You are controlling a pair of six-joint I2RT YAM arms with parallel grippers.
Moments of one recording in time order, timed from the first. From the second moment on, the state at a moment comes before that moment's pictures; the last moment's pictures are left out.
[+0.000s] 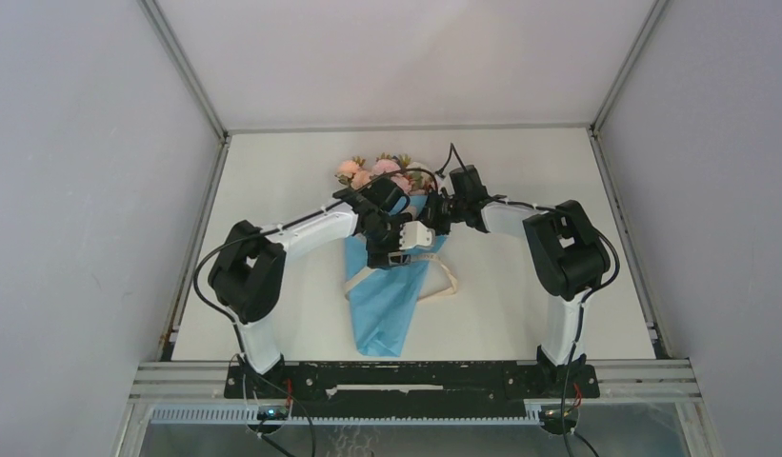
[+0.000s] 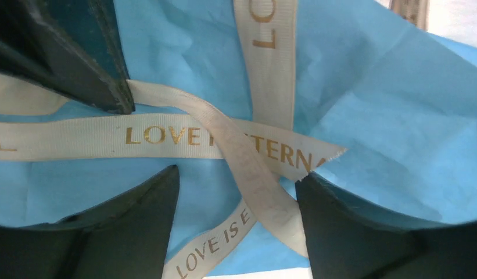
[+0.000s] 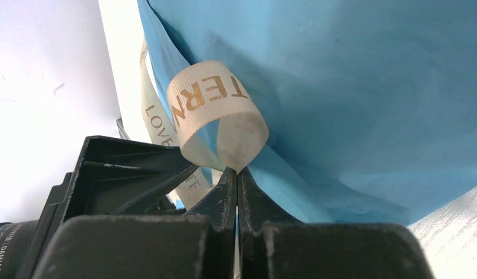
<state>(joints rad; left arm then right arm) -0.69 1.83 1.34 -0.74 0.30 0.91 0.42 1.94 1.14 0.00 -0.65 0.74</state>
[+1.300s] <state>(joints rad) -0.58 1.85 1.56 -0.79 0.43 0.40 0.38 1.90 1.01 -0.20 -0.97 0.44</state>
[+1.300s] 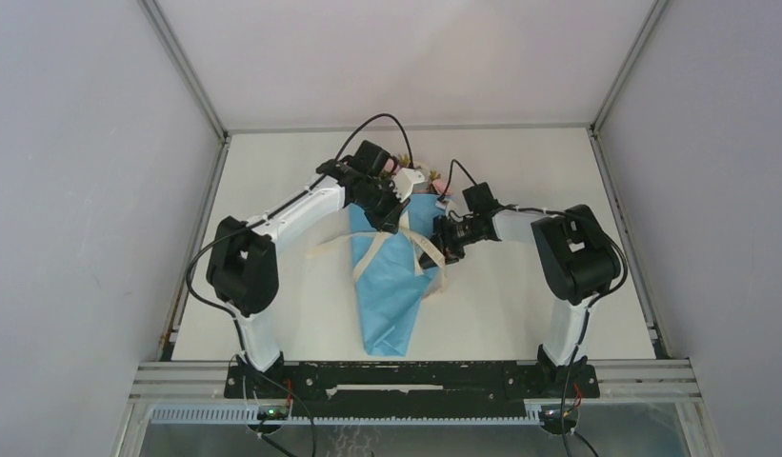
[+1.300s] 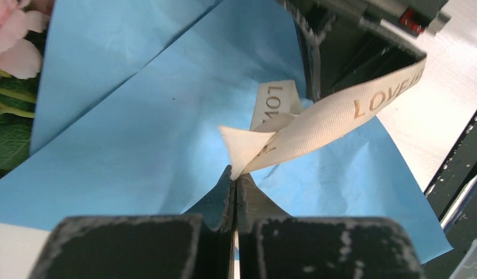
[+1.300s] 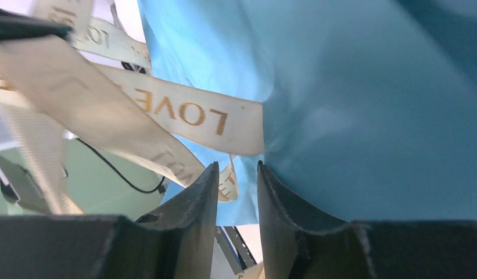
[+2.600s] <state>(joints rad) -0.58 1.88 1.50 -0.73 0.47 0.24 0.64 1.42 0.77 -0.08 -0.13 0.56</state>
